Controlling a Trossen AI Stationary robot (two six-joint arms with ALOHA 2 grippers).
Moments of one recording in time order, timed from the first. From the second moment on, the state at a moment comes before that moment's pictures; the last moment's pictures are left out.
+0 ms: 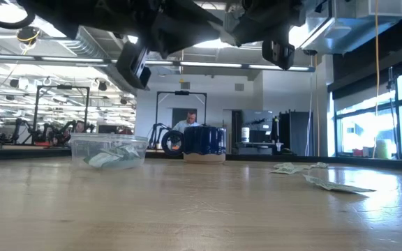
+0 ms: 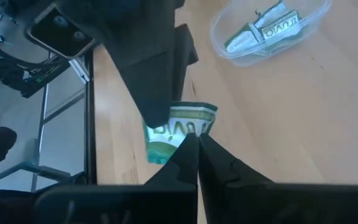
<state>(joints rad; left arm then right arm) -0.25 1.58 0.72 0.67 -0.15 1.35 0.22 1.49 1.01 -0.14 0.03 0.70</state>
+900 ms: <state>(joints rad) -0.25 1.58 0.72 0.65 -0.17 1.15 0.21 1.49 1.01 -0.16 0.03 0.46</state>
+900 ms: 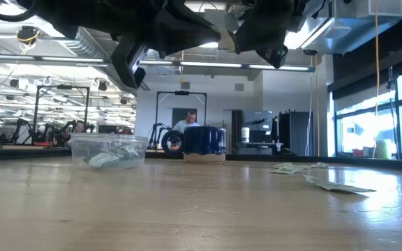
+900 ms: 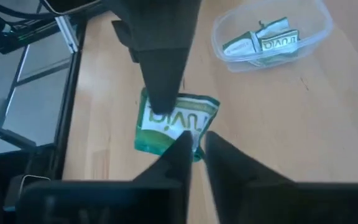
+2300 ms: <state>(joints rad) 0.01 1.35 0.72 -0.50 0.03 -0.35 0.24 1.49 0.96 -0.40 0.04 0.49</state>
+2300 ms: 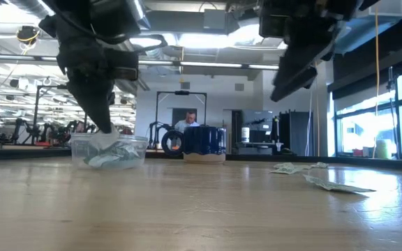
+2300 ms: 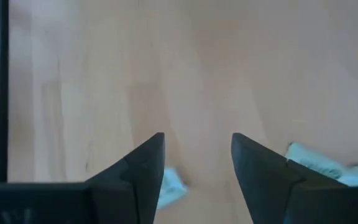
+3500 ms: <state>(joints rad) 0.04 1.21 0.72 -0.44 -0.06 -0.24 0.34 1.74 0.93 -0.30 0.02 0.31</state>
